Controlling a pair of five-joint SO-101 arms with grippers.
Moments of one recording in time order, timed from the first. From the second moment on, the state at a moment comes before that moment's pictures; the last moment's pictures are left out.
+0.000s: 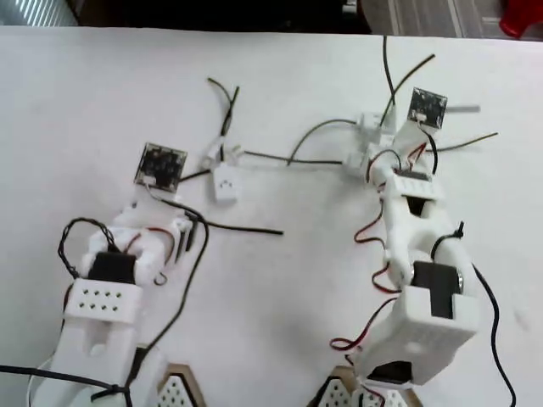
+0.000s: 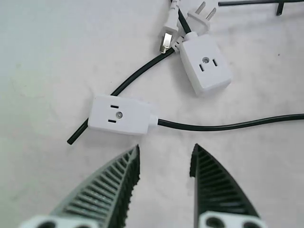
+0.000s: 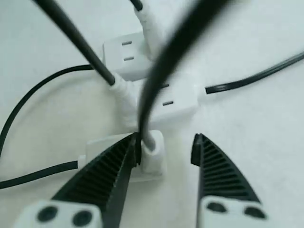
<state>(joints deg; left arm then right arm) 0.0 -51.4 67.3 47.0 -8.9 6.8 10.9 27.4 19.4 -7.6</state>
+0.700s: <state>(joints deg) -11.6 -51.4 63.2 47.3 -5.6 -9.7 -24.7 27.3 61.4 -7.6</state>
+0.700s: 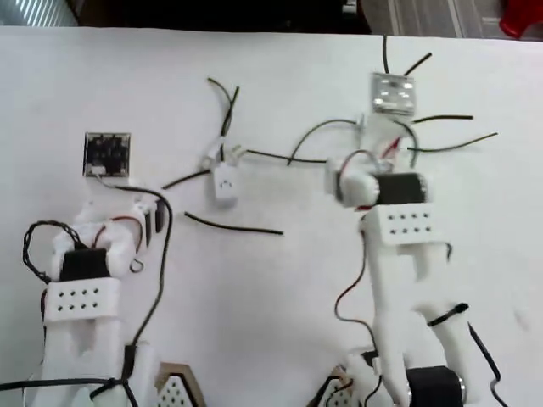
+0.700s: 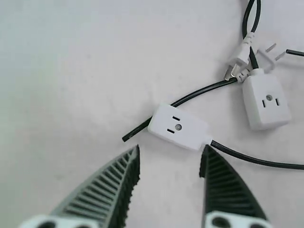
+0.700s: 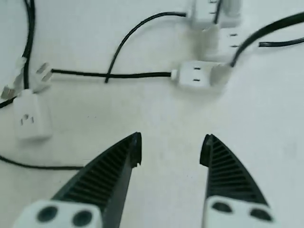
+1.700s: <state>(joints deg) -19.0 -51.4 63.1 48.8 0.0 -36.7 44.0 -35.0 54.3 -25.5</state>
